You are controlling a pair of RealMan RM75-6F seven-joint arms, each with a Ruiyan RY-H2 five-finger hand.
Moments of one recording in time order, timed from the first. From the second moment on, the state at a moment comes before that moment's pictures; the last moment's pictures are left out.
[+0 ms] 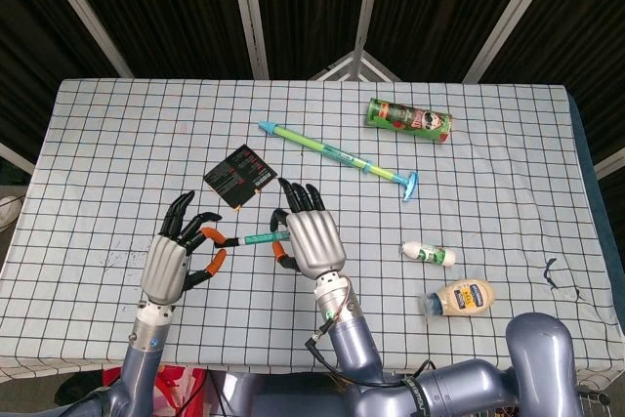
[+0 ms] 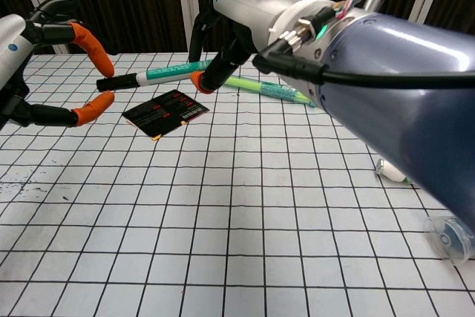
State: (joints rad) left arm -0.37 -1.85 -0.14 -1.28 1.72 1.63 0.00; right arm 0.94 -1.87 0.46 -1.96 -0.70 1.49 -0.88
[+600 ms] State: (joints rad) left arm -0.39 -1.87 -0.14 -1.24 1.71 1.64 -0.03; right arm 0.95 -1.86 0.45 -1.96 -0.69 1.48 -0.86
